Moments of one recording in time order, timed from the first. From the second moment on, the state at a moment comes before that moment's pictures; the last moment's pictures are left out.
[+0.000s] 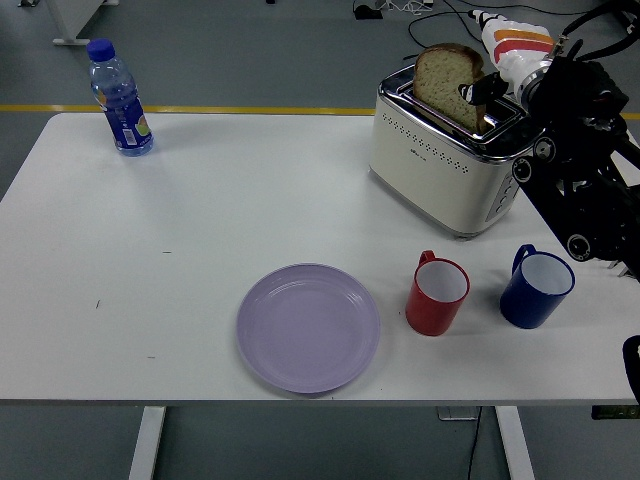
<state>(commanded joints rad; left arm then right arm) -0.05 0.07 -0.84 -0.18 0.72 0.16 0.17 1.04 -0.14 1.00 0.92 -2.16 0.05 -0.38</state>
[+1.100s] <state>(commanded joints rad) -0.04 0.06 -0.86 -0.18 0.75 0.16 0.17 0.78 -0.36 1.14 1.21 -1.84 -0.37 -0.31</state>
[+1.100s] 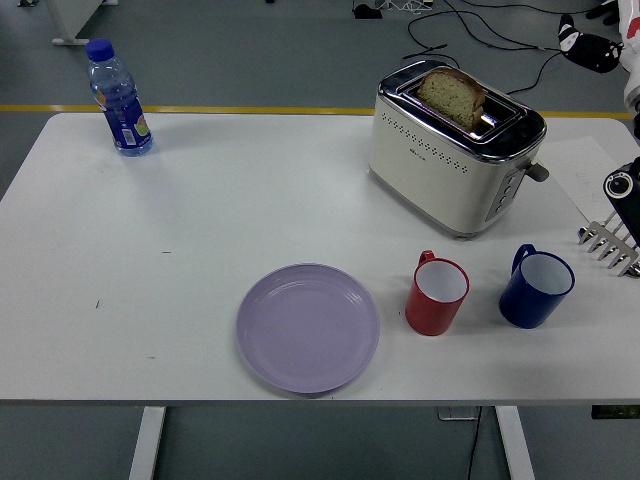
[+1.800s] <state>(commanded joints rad) -0.04 0.06 -0.87 -0.18 0.76 0.15 0.17 0.48 -0.42 1.20 1.28 -1.84 -0.30 -0.31</state>
